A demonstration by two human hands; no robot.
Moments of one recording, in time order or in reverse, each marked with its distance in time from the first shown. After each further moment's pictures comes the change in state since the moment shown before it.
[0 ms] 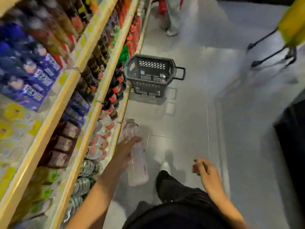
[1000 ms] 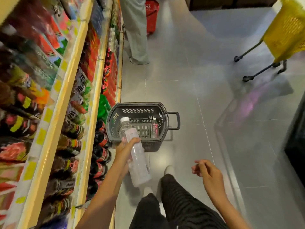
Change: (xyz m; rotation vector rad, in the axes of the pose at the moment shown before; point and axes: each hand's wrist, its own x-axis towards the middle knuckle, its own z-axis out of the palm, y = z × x) left_hand 0.321 0.353 0.186 0.075 -0.067 0.090; right_hand 0.384 -0.261 0.009 0.233 0.228 -0.002
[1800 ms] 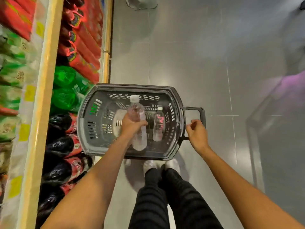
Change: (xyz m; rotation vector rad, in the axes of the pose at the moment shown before) left_hand 0.452 -0.073 0.065 0.431 0.163 0.000; right_hand 0.420 0.133 0.211 -0.395 -0.122 0.143
